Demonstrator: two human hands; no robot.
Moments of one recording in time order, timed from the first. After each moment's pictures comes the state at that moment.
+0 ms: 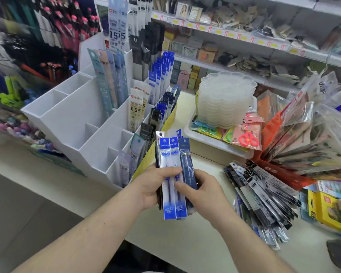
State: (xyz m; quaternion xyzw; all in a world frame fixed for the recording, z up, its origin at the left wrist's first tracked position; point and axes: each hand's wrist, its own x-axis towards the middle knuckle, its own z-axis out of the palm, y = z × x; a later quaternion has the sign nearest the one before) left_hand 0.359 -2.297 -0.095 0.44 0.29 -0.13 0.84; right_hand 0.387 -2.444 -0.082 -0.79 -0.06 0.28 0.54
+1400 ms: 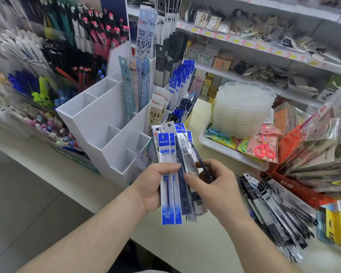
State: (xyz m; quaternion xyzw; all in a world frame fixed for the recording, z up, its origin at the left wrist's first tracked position) left_hand 0.341 -2.273 -0.077 0.36 0.23 -0.08 0.90; right_hand 0.388 -2.421 -0.051 -0.78 -0.11 0.19 0.59
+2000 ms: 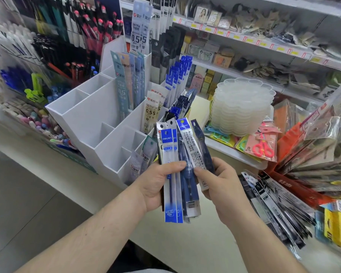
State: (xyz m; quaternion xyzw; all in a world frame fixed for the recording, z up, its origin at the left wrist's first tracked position) left_hand 0.350 -2.286 -0.081 0.38 0.23 -0.06 0.89; right_hand 0.403 -2.429 -0.048 -0.70 -0.03 0.28 0.66
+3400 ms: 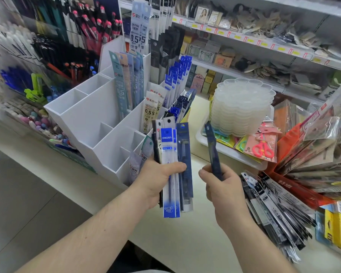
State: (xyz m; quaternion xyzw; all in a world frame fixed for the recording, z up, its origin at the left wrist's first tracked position) left_hand 0.357 -2.292 -0.076 0.50 0.30 0.04 0.81; right_hand 0.405 -2.438 -0.071 -0.72 0.00 0.20 0.66
